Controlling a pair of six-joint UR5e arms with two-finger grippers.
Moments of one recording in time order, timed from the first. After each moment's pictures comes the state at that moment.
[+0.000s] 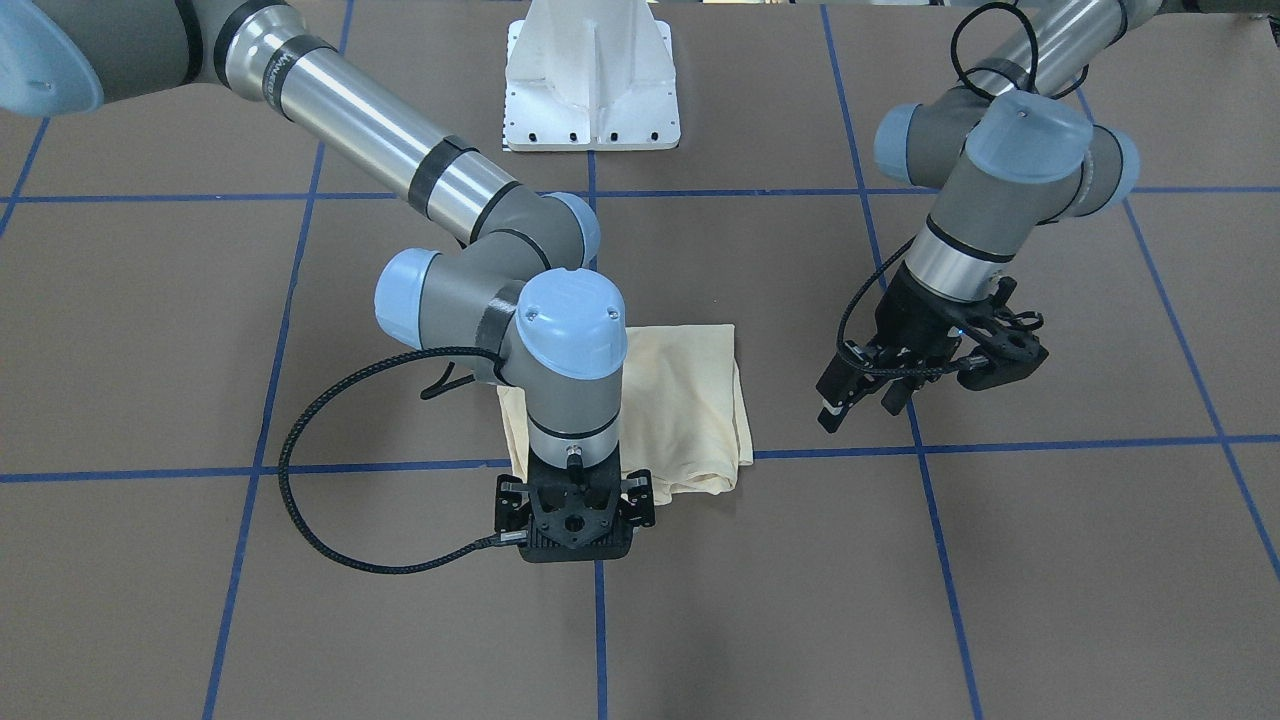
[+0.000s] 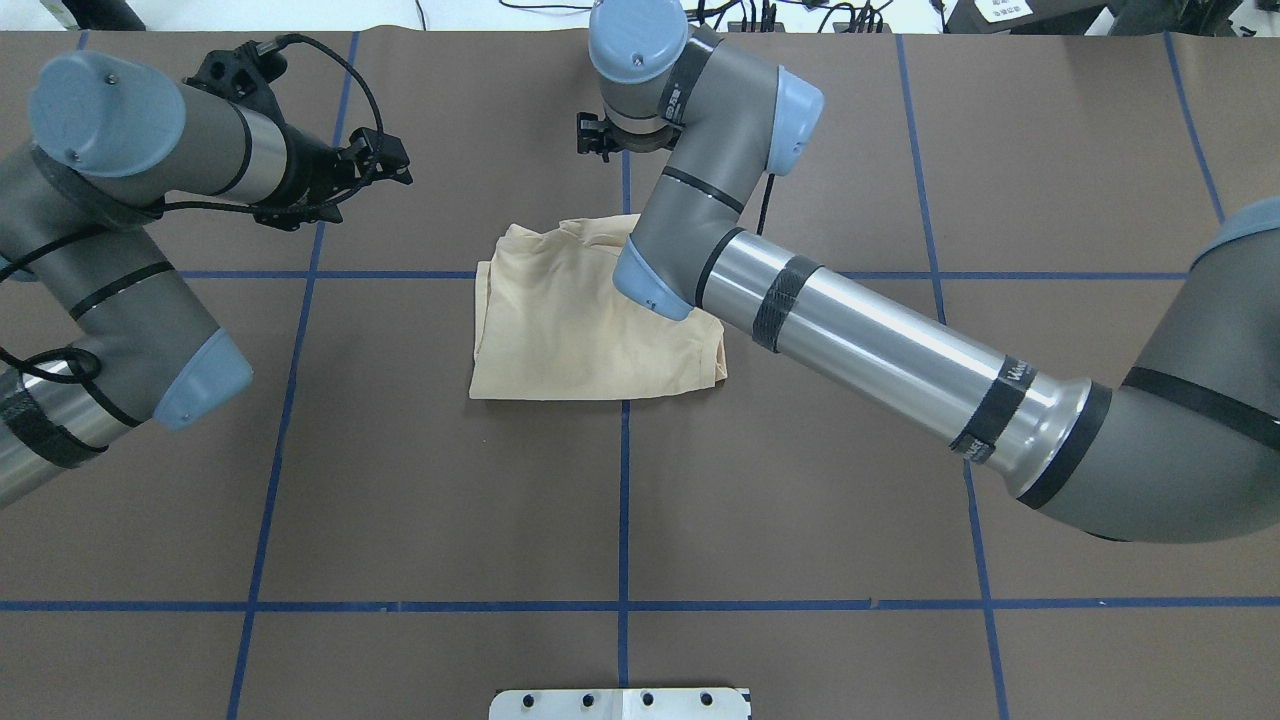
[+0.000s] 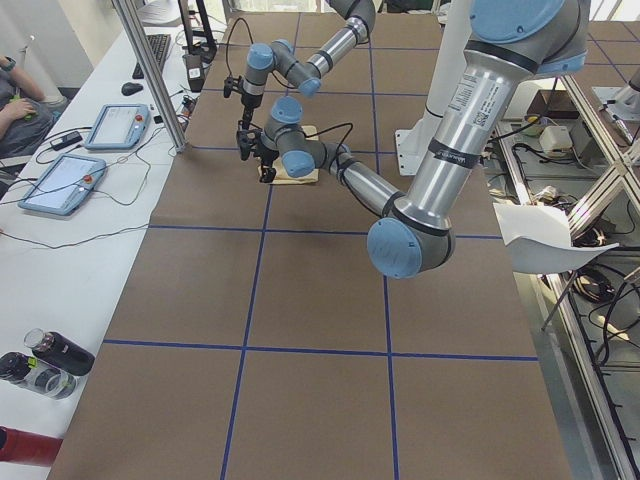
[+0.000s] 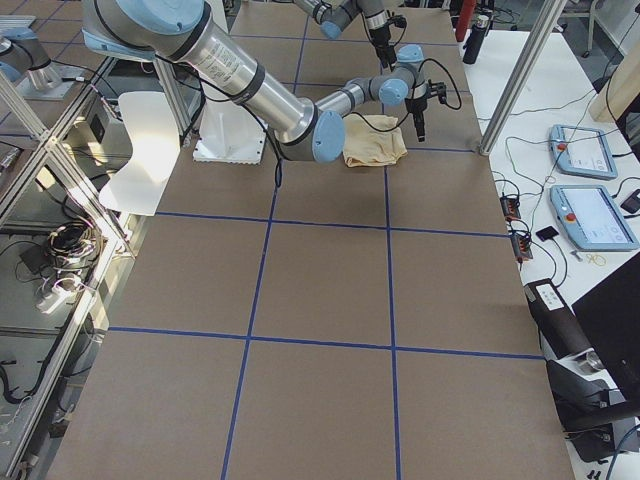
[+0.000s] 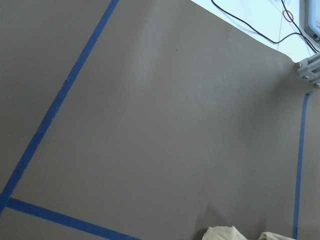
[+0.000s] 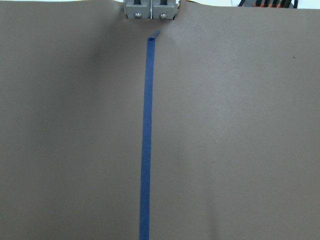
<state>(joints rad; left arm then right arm) -0.86 -1.95 -1.71 -2.12 -1.90 -1.41 0.76 -0.49 0.99 -1.30 1.81 1.03</state>
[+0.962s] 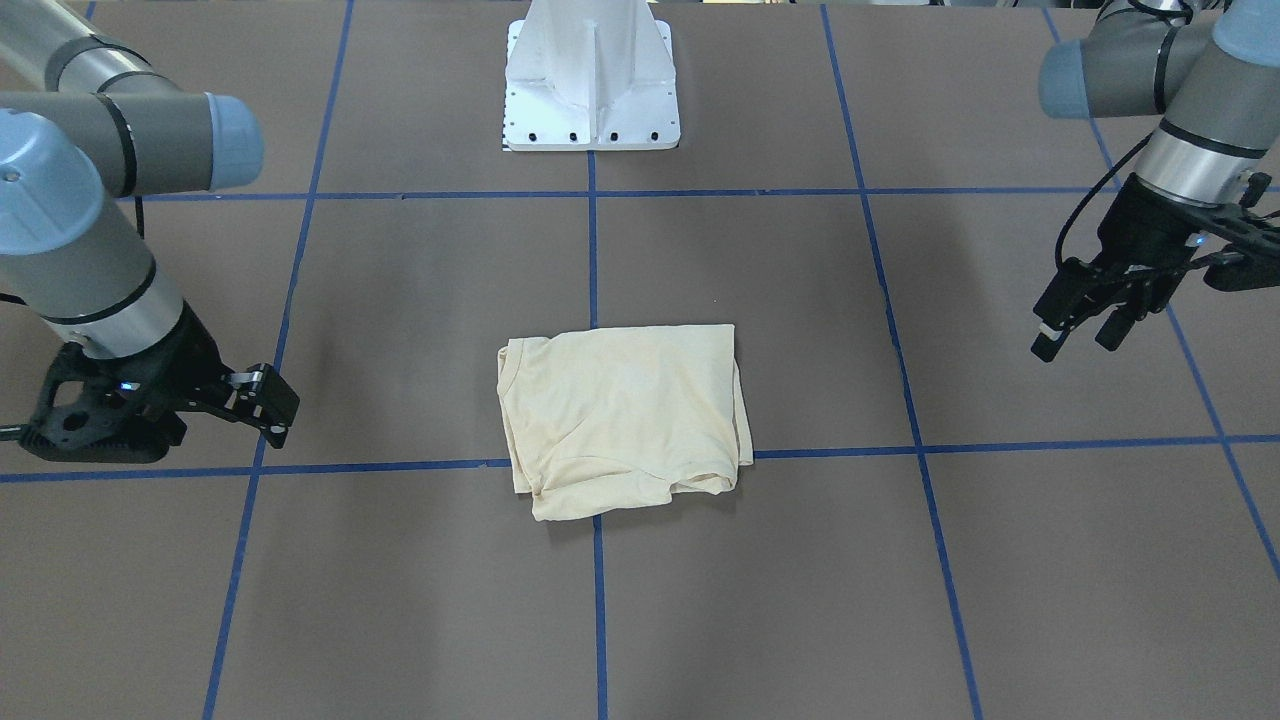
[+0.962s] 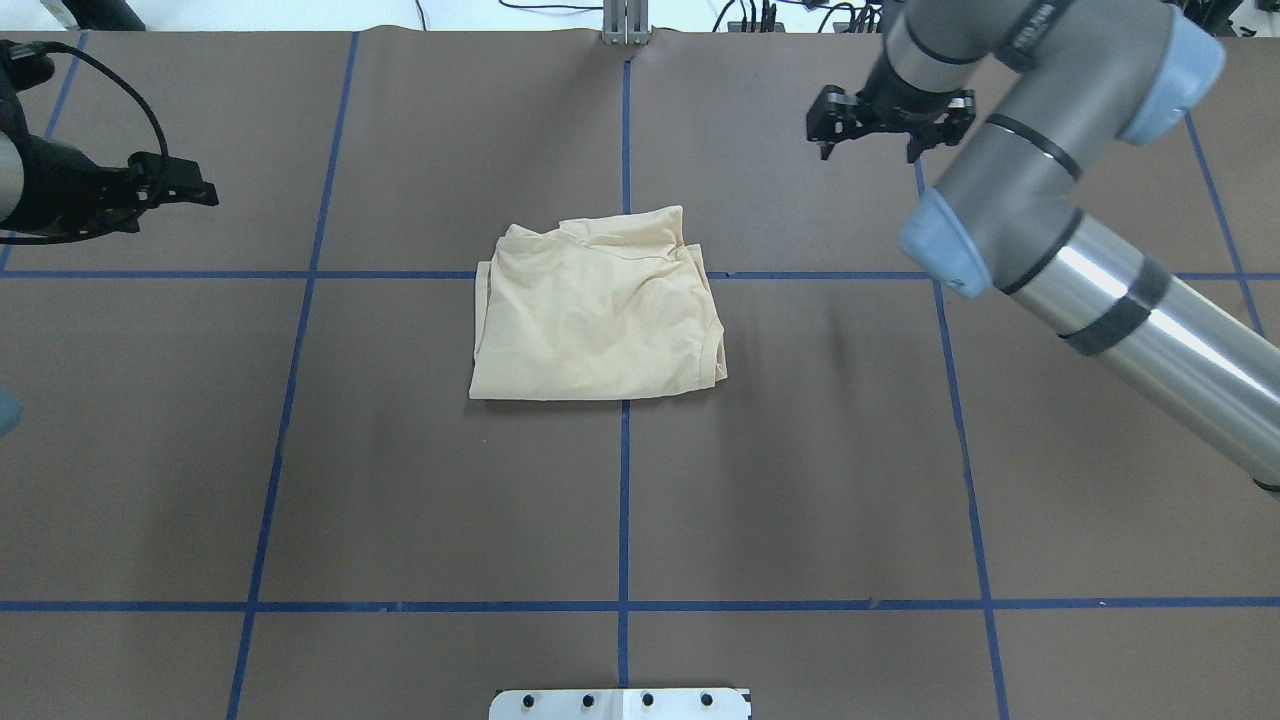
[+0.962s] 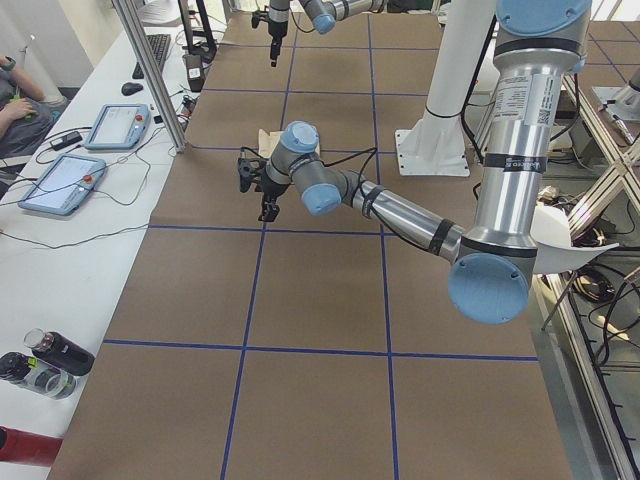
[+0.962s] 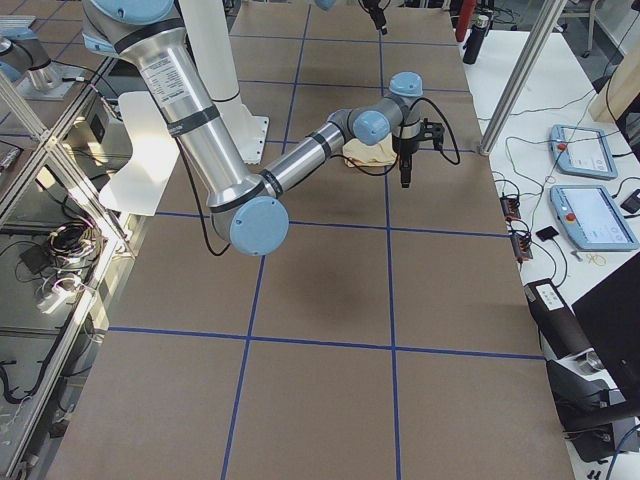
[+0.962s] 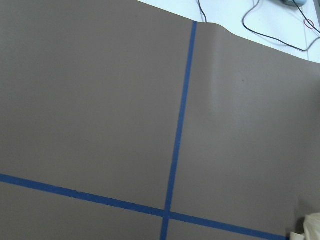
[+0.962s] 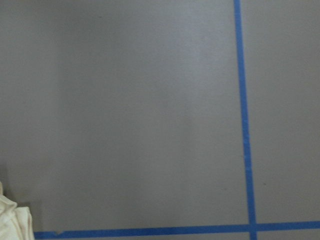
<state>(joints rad) -1.06 -1.66 -1.87 -2.15 -1.97 -1.21 1.00 -1.10 1.71 -1.55 2.05 0.89</state>
